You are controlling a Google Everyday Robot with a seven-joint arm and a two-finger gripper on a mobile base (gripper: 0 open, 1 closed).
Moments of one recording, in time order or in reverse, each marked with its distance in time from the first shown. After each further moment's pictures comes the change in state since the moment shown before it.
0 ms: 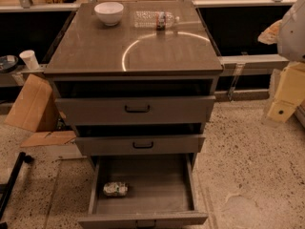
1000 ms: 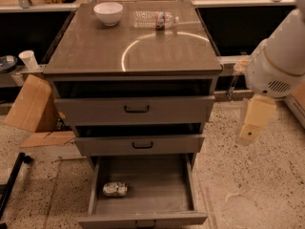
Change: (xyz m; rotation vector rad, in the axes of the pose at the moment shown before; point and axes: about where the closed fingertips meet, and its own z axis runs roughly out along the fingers) arm -0.002 0.005 0.083 -0.038 -0.009 -0.036
